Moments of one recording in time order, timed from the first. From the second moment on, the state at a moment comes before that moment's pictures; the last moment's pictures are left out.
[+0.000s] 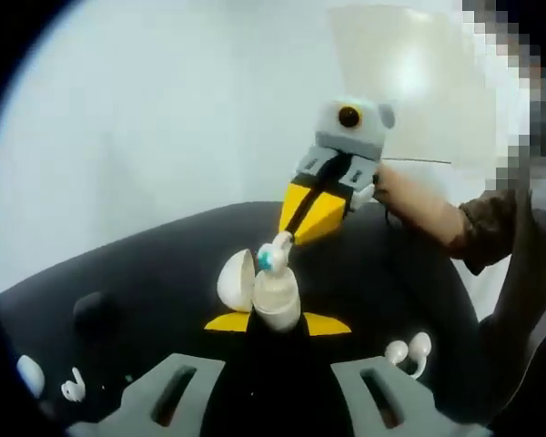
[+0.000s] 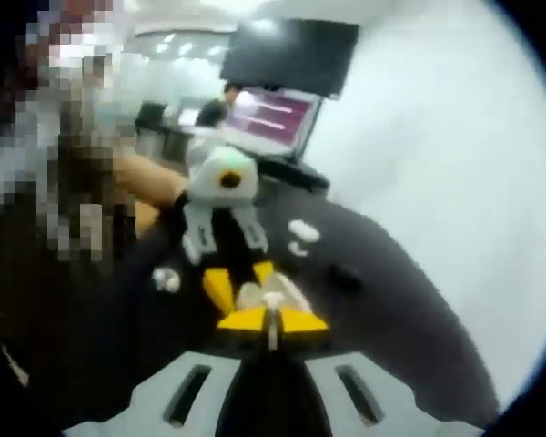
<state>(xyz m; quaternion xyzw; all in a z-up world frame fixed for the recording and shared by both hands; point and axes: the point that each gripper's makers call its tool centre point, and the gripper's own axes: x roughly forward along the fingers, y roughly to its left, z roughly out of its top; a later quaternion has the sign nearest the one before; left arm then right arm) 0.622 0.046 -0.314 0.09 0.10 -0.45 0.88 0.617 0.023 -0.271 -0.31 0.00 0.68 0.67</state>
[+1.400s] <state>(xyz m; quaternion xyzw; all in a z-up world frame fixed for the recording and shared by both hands) 0.621 0.043 -0.315 0.10 0.08 -0.46 0.88 0.622 0.021 -0.284 -0.36 0.18 0.76 0.52</state>
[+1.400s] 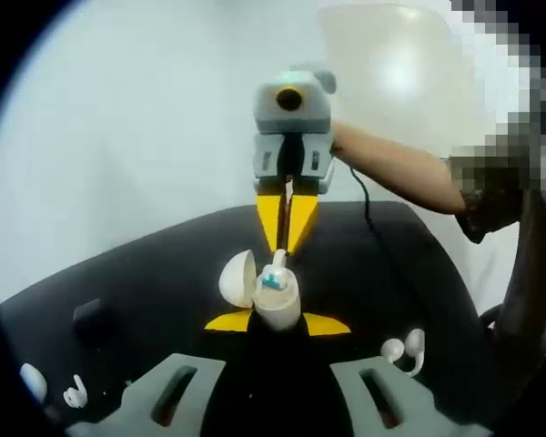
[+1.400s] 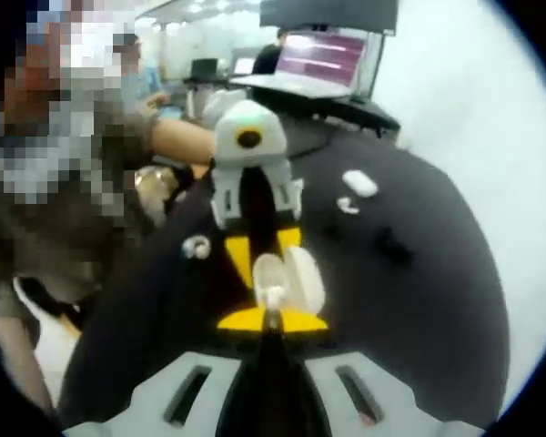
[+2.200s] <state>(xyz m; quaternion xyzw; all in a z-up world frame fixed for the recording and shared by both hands) 0.621 0.044 -0.313 0.09 0.08 -0.46 0.88 0.626 0.025 -0.267 -0.42 0.16 0.70 0.56</state>
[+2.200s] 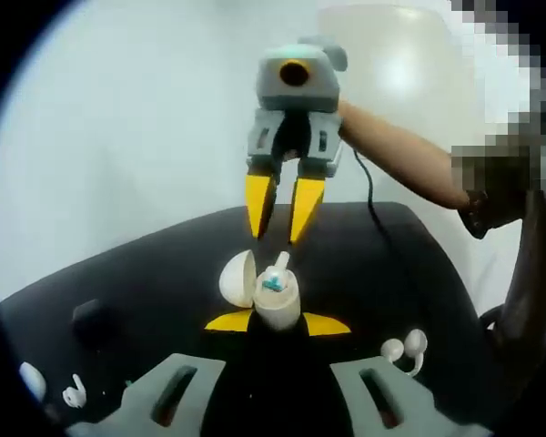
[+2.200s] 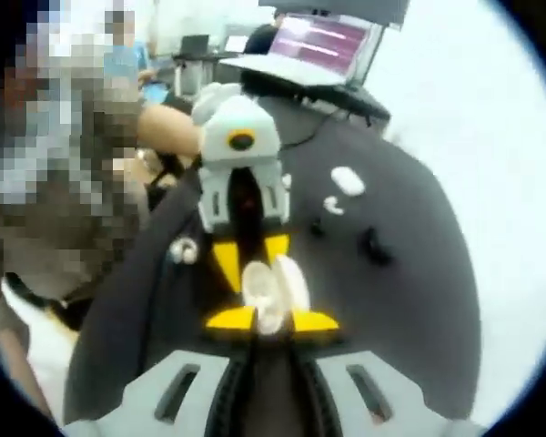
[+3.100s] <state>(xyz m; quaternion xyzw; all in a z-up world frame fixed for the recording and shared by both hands) 0.622 0.044 -0.314 0.10 0.08 -0.46 0.88 0.623 0.022 -0.286 -0.60 0.08 0.66 0.45</state>
